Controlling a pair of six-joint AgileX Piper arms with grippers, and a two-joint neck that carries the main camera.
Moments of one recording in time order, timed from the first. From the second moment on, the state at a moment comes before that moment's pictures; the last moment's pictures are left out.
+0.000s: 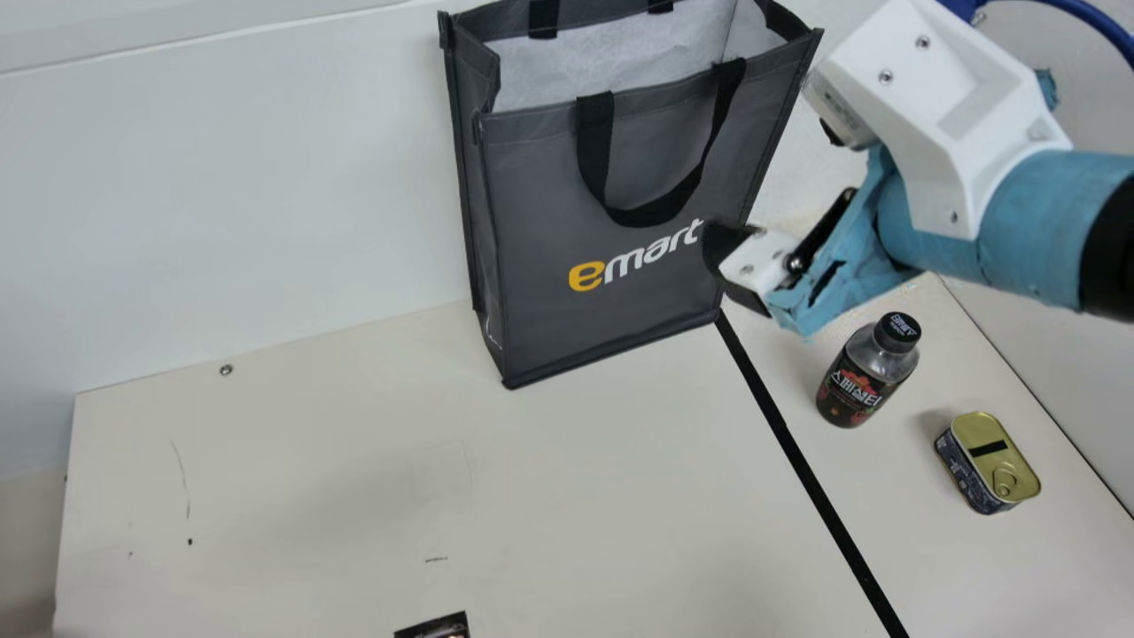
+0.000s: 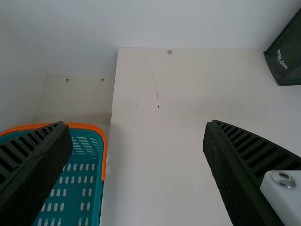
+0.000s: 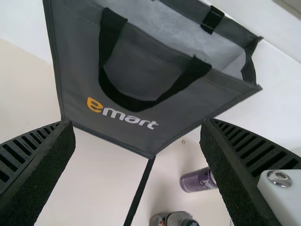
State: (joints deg) left arm -1.6 43.3 -69.0 -1.5 69.5 0.0; right arm -2.6 75.9 -109.9 7.6 69.9 -32.9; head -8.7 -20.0
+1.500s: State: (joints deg) left arm -1.6 43.3 -69.0 -1.5 69.5 0.0; right arm -4.4 96.5 -126.8 23.3 69.9 -60.2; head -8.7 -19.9
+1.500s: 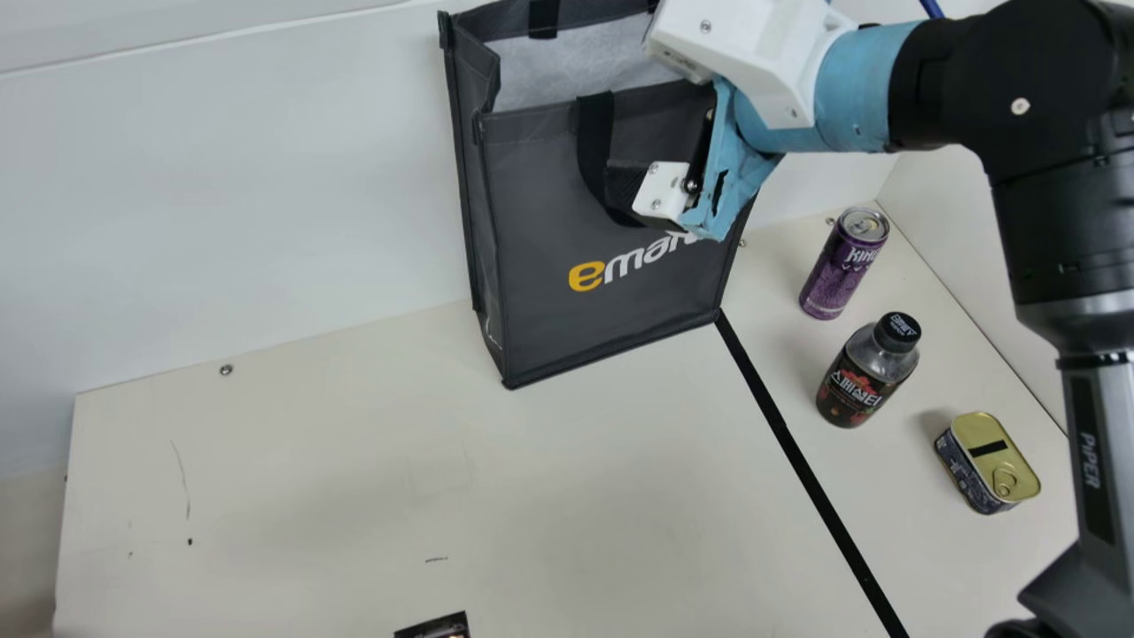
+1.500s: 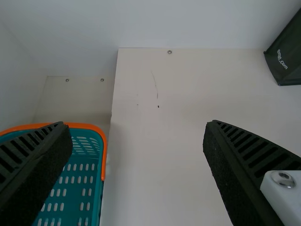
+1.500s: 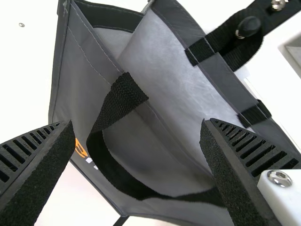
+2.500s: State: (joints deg) left arm -1.6 43.3 -69.0 -1.5 69.5 0.0; right arm -4.0 105.2 -129.5 25.7 69.8 -70.3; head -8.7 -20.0
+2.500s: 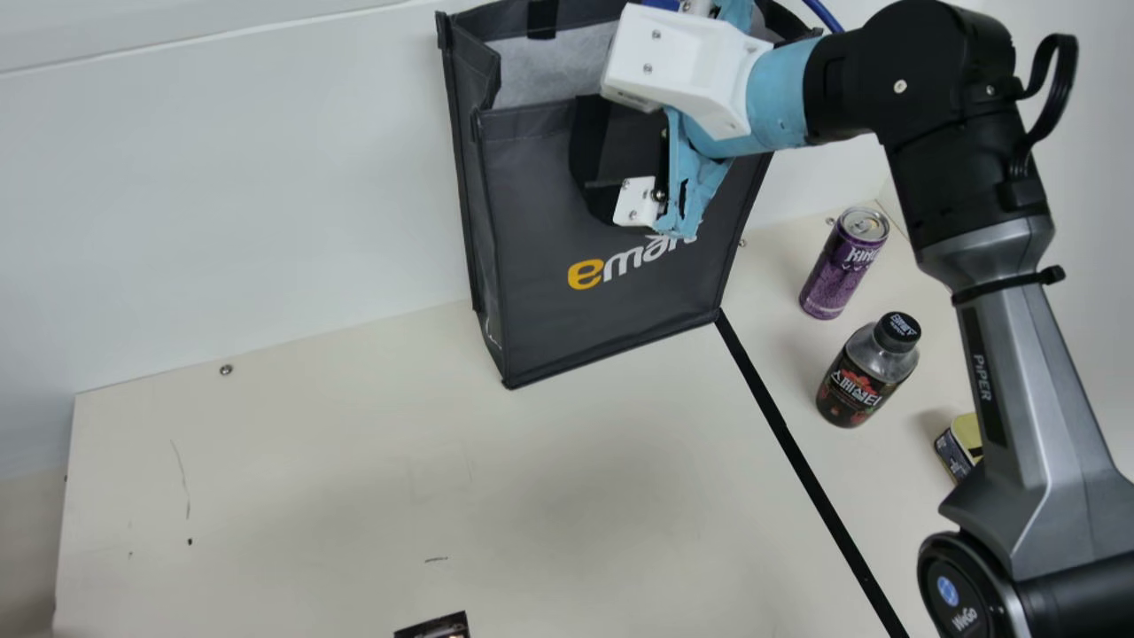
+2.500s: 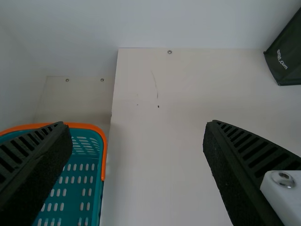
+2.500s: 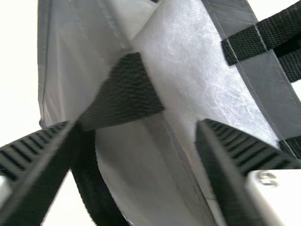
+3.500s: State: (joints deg) left arm -1.6 43.3 -69.0 -1.5 69.5 0.0; right arm -4.5 104.3 -128.5 27.4 70.0 -73.1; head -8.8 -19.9
